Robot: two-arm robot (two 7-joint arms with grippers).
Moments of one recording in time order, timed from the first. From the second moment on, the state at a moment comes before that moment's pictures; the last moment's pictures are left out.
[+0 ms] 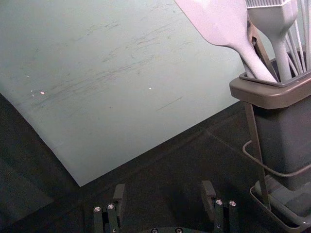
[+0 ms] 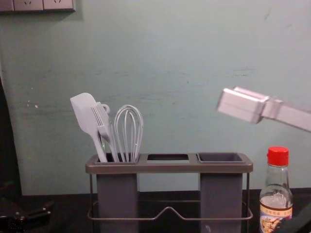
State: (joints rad) left arm -0.20 0.60 0.45 -1.41 -0.25 -0.12 0.03; right arm 0.64 0.70 -0.81 -1.72 0.38 0.93 0.69
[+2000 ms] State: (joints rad) left arm -0.20 0.60 0.45 -1.41 -0.25 -0.12 0.03; right arm 0.71 0.42 -0.84 -1.40 0.23 1.00 0.66
